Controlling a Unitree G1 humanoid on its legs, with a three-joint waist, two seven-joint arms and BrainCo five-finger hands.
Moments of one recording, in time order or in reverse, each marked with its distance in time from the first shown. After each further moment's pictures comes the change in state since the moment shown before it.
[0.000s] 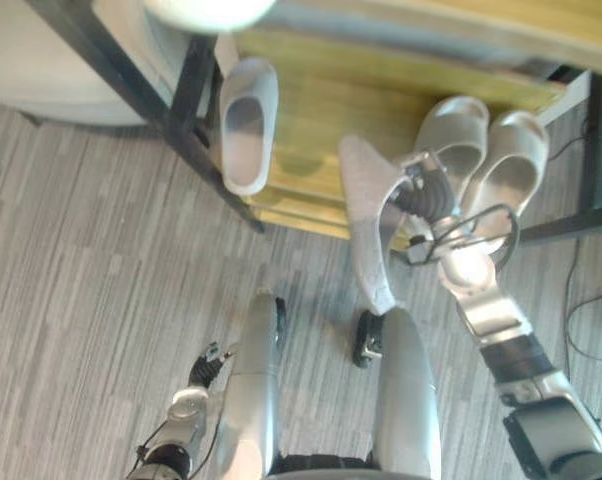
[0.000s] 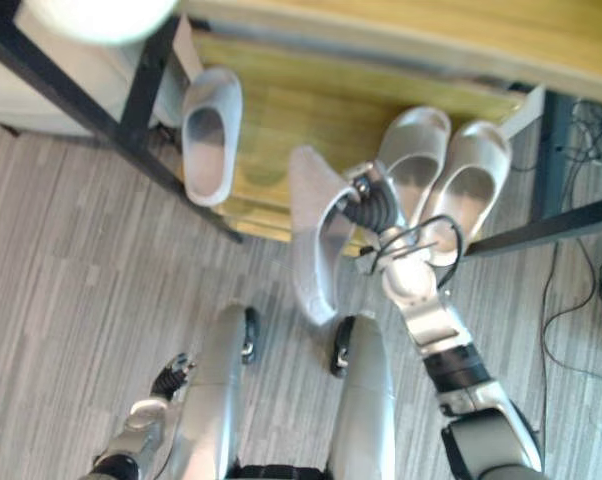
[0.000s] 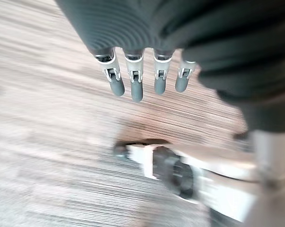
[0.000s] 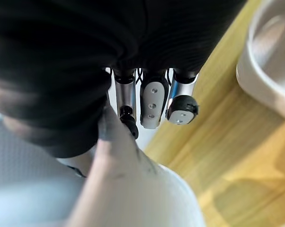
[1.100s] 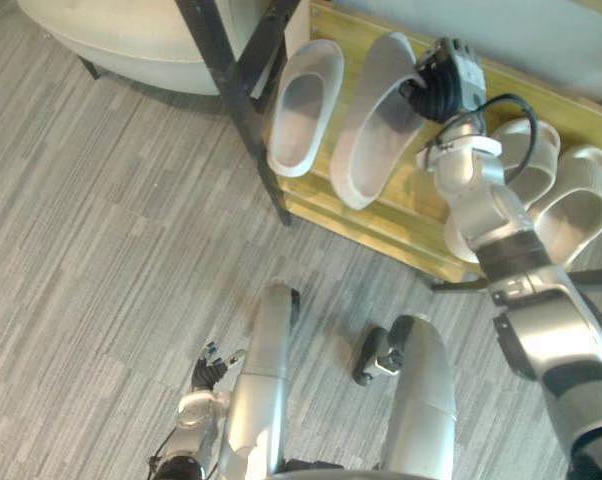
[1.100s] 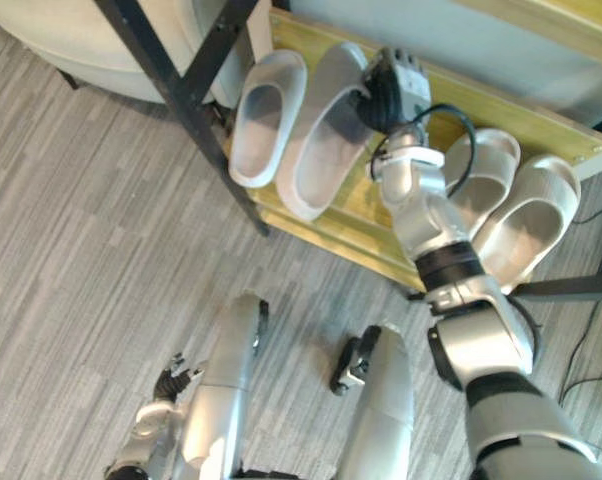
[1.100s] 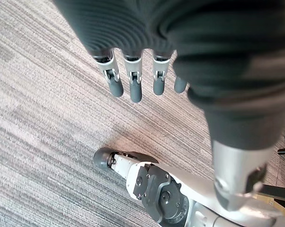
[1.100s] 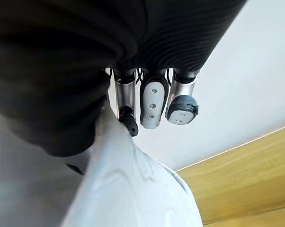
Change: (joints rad) left arm 0.061 -0.070 0.061 -0.128 -0.005 -0.009 0.088; right arm -0.560 -0.024 0.085 0.558 -0.407 0.216 -0.188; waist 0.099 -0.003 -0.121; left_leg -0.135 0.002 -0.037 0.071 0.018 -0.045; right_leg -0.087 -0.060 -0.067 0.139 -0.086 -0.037
